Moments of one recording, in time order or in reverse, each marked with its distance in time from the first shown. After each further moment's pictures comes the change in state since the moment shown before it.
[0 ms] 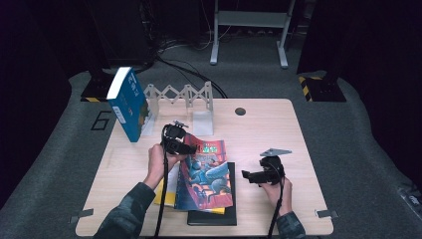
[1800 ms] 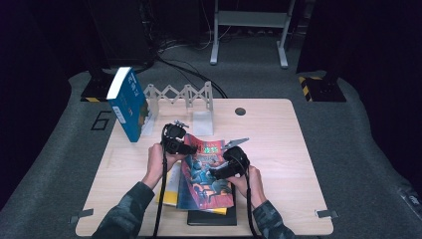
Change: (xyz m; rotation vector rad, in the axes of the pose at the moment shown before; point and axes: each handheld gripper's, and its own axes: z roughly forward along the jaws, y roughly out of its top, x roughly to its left) left arm -0.004 0.004 0.004 -0.001 0.067 0.077; right arm 0.089 0.064 0.047 0.133 0.114 -0.190
